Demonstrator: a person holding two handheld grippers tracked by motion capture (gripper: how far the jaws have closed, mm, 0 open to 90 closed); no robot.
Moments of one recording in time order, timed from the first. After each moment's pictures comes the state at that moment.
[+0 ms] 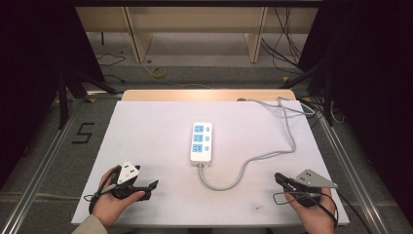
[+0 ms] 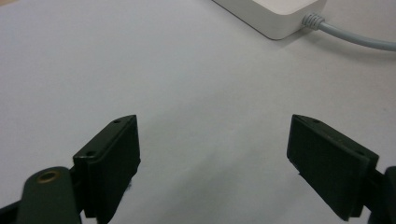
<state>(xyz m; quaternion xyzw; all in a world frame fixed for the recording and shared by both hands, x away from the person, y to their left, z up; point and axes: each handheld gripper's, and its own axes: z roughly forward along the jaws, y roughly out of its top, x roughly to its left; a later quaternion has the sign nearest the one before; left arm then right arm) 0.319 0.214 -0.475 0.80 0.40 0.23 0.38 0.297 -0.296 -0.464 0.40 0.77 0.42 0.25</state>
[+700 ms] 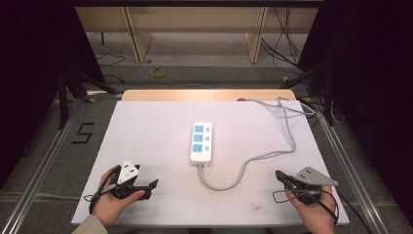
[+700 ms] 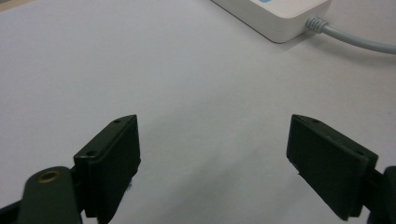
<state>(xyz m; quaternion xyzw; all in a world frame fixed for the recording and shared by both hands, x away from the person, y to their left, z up) 0.319 0.213 -0.475 0.79 0.41 0.24 0.38 0.301 -0.295 -0.455 0.40 0.77 0.42 0.26</state>
